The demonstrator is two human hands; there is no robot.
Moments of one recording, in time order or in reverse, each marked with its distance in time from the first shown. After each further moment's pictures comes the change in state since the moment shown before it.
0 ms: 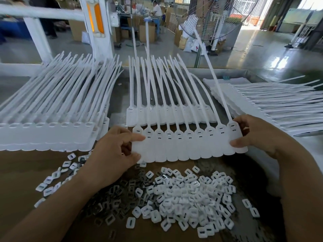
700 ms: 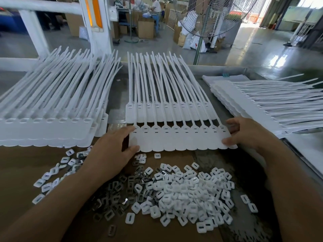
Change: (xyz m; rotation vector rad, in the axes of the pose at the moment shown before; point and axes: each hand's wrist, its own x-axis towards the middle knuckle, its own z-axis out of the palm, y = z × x) left_hand 0.006 -0.014 0.013 0.278 0.007 -0.080; right_hand 0.014 0.006 0.016 -0.216 0.059 0.105
